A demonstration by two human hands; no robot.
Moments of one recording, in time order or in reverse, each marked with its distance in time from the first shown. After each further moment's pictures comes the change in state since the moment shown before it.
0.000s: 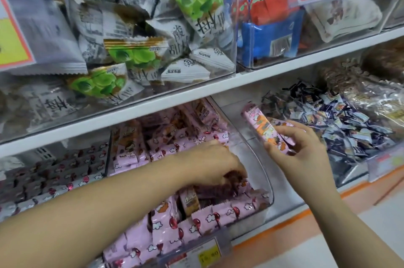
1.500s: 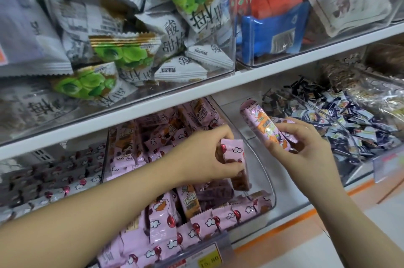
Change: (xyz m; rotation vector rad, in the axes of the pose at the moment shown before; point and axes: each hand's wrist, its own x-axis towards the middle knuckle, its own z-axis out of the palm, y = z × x) left_hand -0.030 0.008 -0.025 -0.756 0.282 -0.389; right_hand 0.005 -0.001 -0.001 0.059 -0.016 0.012
